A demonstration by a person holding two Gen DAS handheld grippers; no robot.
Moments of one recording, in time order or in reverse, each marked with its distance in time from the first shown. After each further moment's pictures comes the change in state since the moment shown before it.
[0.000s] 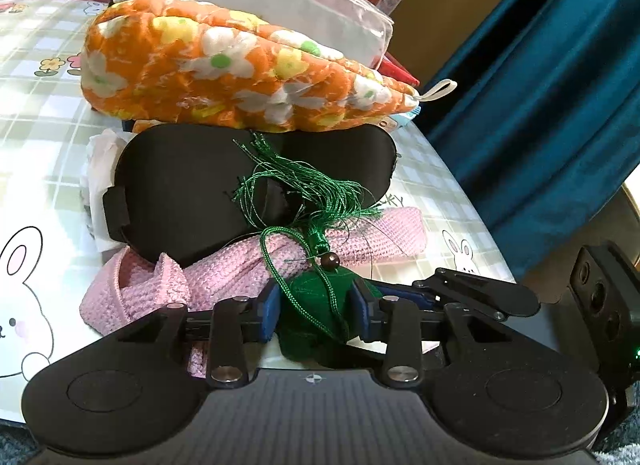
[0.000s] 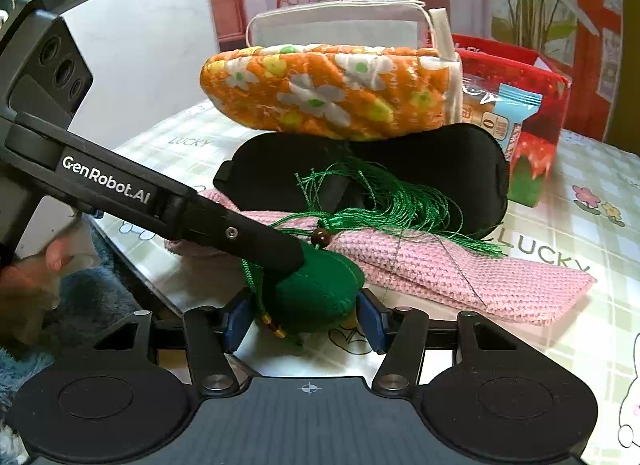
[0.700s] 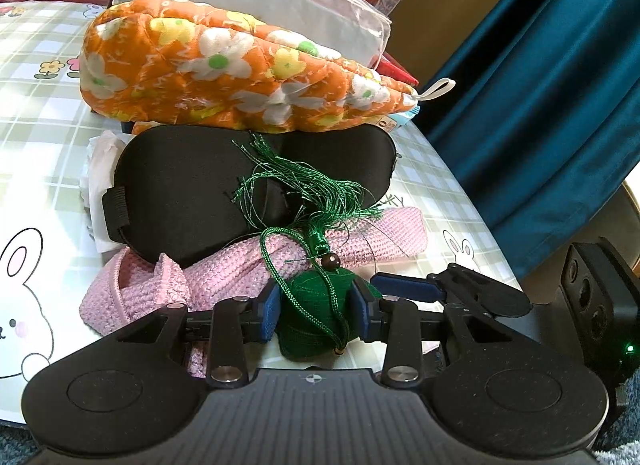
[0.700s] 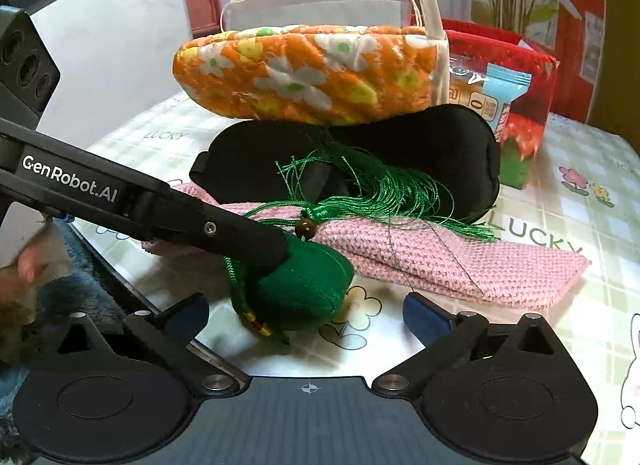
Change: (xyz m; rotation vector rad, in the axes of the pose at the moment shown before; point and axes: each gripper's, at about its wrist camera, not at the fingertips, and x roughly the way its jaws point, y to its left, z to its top) left arm -0.001 -0.001 0.000 0.006 -0.004 0.004; right arm 0.013 -0.001 0.000 0.042 0.044 -0.056
